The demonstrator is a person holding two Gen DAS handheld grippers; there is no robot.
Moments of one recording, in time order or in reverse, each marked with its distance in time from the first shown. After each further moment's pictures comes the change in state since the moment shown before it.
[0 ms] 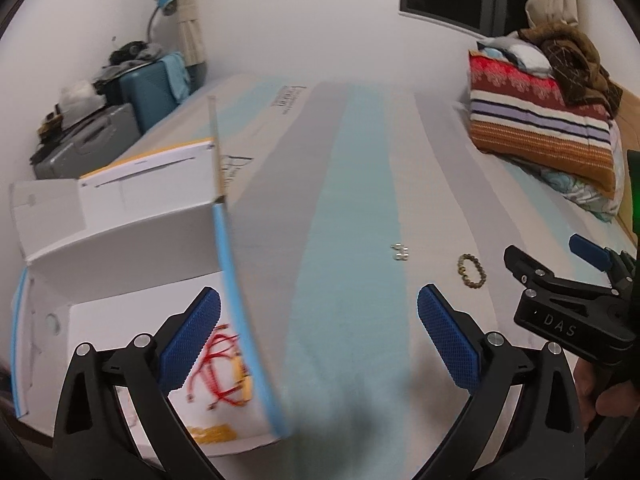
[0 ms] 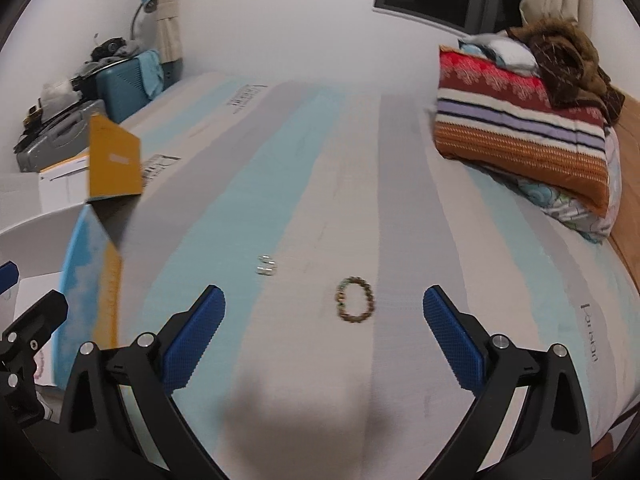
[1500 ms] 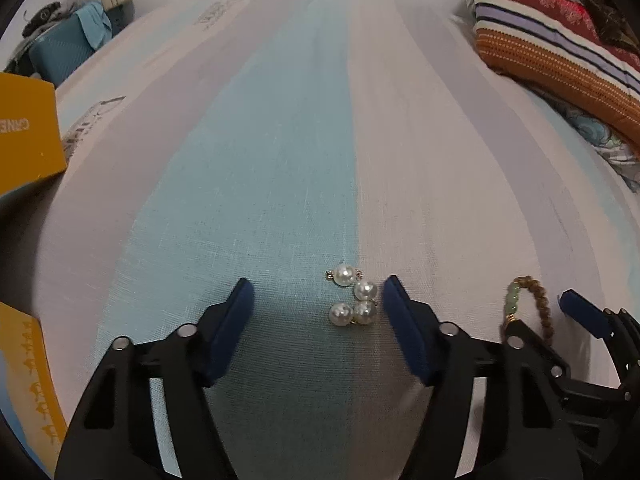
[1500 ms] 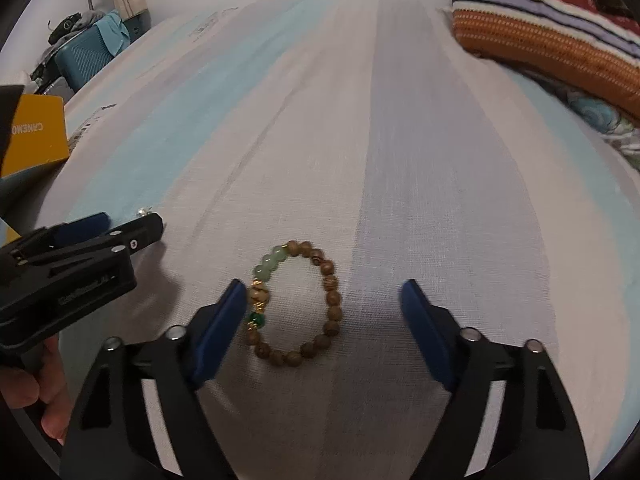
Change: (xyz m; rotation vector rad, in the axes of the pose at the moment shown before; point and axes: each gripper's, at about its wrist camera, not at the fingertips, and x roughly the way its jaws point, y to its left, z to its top) left arm 0.252 -0.091 0.020 0.050 0.264 -0.058; right arm 0.195 -0.066 -0.029 0.076 0.258 0.128
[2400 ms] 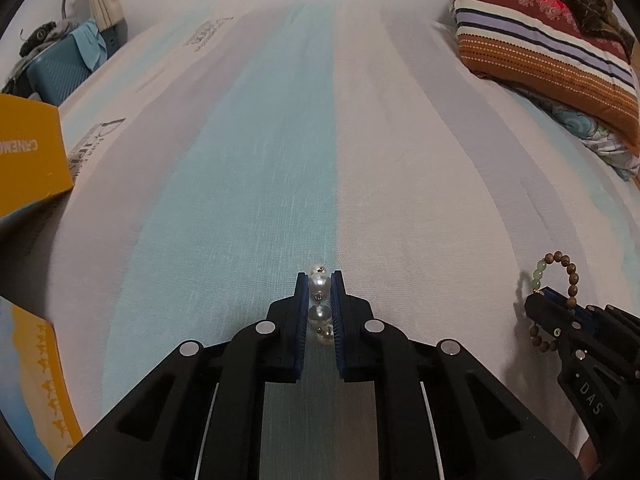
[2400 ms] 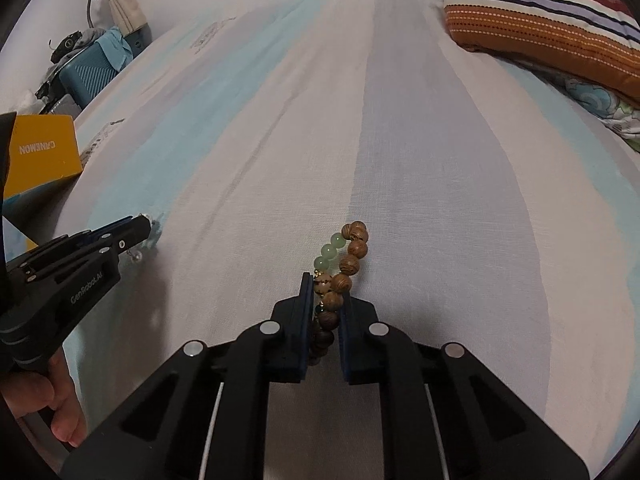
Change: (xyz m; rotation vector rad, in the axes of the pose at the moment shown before) left arm -0.025 -0.013 -0.007 0.050 -0.053 -0.007; right arm -0.026 -0.014 -0.005 0.043 -0.022 0.030
